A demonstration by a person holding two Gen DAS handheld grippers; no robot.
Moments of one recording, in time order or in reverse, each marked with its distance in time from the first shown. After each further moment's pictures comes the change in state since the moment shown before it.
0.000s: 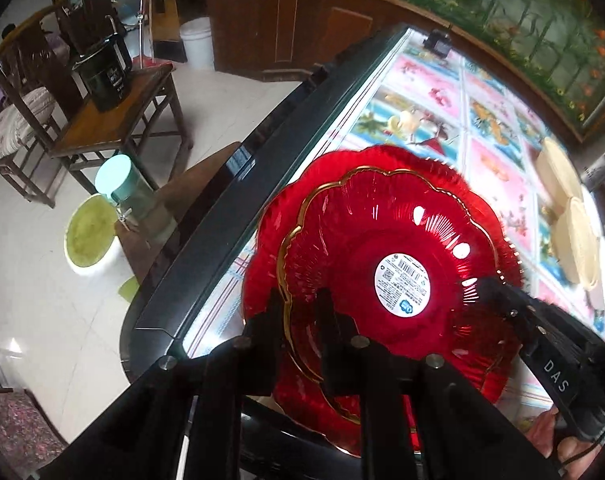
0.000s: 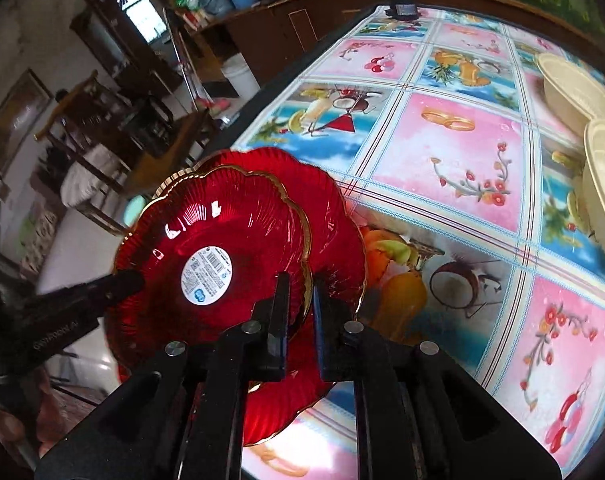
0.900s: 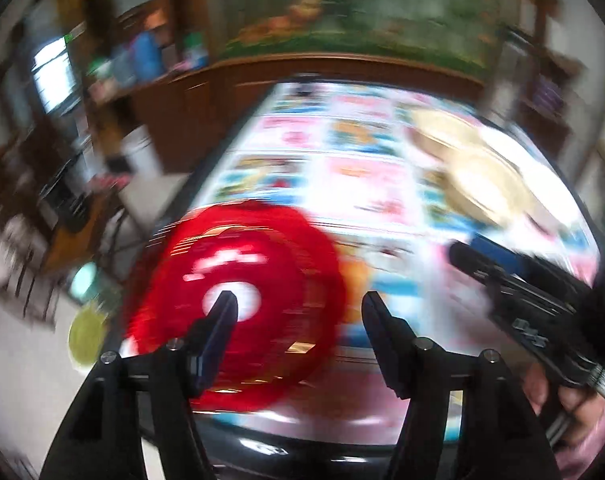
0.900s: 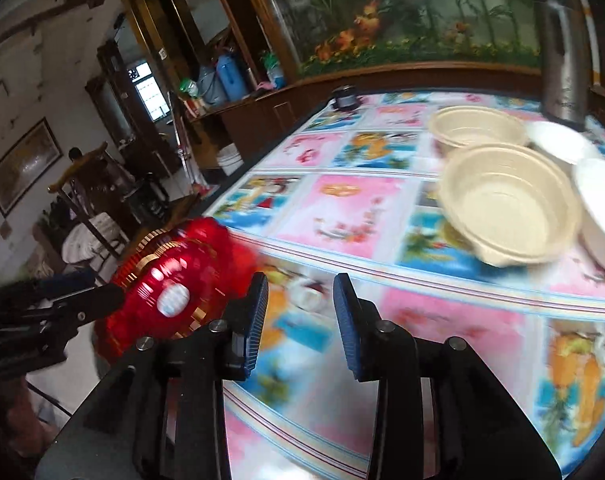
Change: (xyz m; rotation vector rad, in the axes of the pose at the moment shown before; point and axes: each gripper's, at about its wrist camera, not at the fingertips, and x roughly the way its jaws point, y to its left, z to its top) left arm -0.071 -0.139 -0.067 0.401 -0.280 -0.060; right arm -0.097 -0.094 -0.067 0.024 -0.380 -0.020
